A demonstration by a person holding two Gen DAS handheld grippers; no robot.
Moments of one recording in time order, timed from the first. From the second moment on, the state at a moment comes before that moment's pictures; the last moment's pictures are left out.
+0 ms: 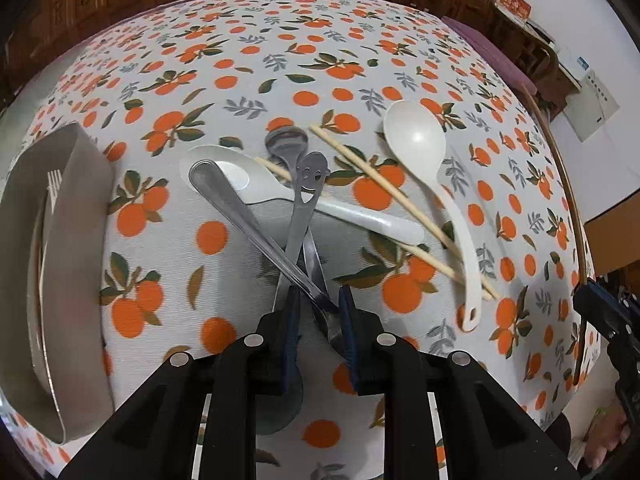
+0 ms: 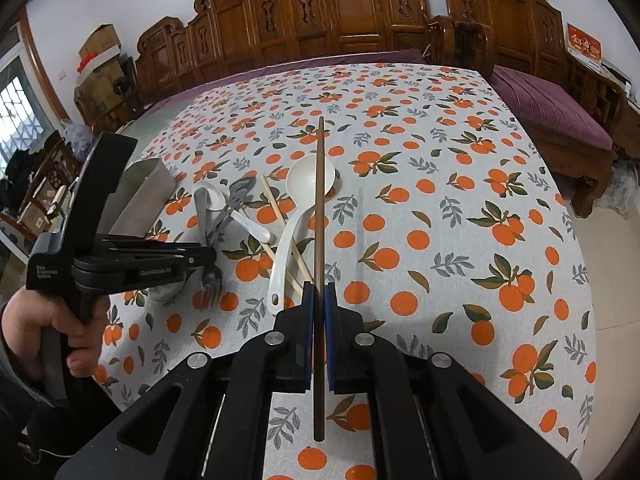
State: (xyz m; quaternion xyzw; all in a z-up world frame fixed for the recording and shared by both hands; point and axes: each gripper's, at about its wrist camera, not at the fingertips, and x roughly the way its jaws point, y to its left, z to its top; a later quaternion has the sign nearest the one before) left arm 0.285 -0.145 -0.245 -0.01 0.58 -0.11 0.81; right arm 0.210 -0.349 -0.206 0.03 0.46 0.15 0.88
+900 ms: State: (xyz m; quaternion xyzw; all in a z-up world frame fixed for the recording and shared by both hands) left arm 0.283 -0.134 -0.248 0.01 0.59 -0.04 0.81; right arm 0.209 -0.350 -0.206 0.03 0.46 0.15 0.88
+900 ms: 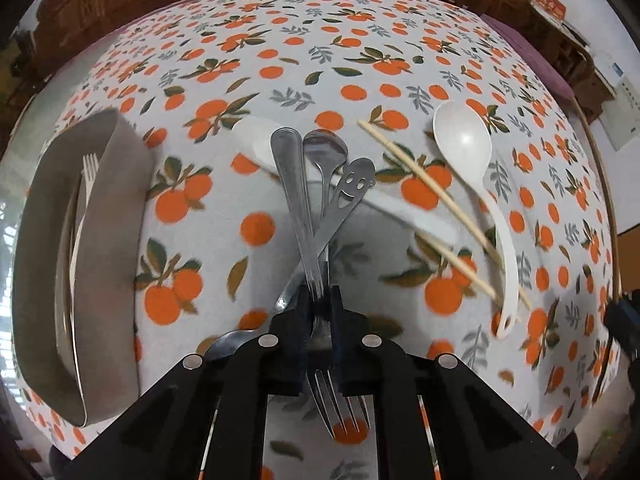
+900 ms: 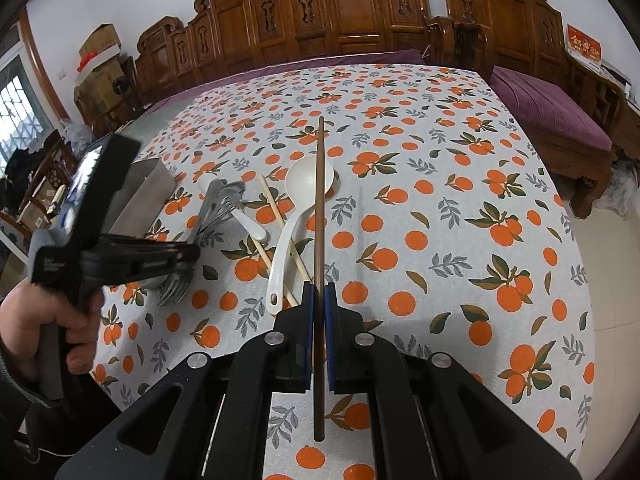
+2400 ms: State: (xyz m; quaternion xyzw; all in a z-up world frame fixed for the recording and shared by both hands) left arm 0.234 -0.107 -0.242 0.02 0.55 -0.11 0.83; right arm 0.206 -0.330 -0.215 0.00 0.47 0.16 0.87
